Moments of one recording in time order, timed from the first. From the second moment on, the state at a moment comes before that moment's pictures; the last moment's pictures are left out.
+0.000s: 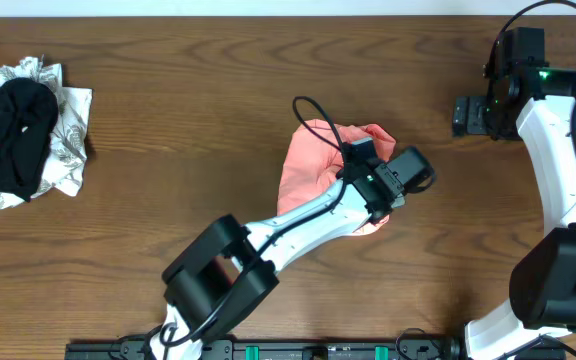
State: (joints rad) left arm -0.97 2.03 1.51 -0.65 -0.20 -1.22; right arm -0.07 1.78 1.55 -1.03 0.19 0.07
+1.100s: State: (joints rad) left arm -0.95 1.91 1.51 -0.91 -0.19 -1.18; right arm -0.07 1.78 1.55 -1.03 0.19 0.07
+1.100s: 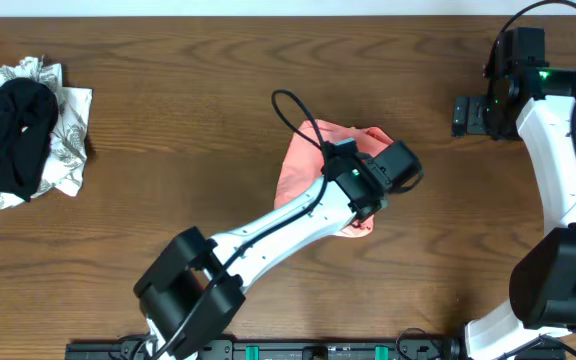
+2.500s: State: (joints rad) left arm -0.87 1.69 1.48 -0.82 -0.26 -0.43; right arm -0.07 1.78 1.55 -1.03 0.19 0.07
